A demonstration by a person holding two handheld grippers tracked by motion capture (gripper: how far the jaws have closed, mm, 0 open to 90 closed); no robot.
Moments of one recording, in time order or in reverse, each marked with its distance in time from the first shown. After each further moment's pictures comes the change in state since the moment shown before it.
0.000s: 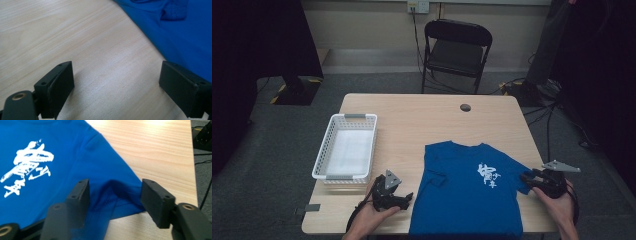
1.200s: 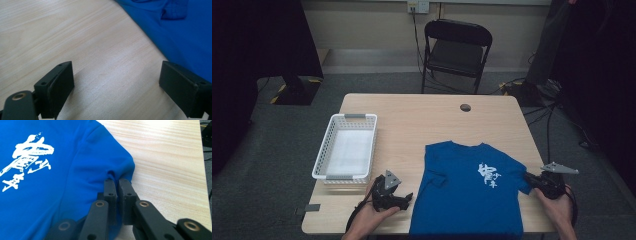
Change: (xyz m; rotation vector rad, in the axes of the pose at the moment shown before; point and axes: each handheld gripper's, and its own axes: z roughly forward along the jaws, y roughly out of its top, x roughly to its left) left arm 0.000 0.000 -0.001 0.001 -0.002 0.005; right arm -0.002 -0.008 0.005 0.009 0.018 0.015
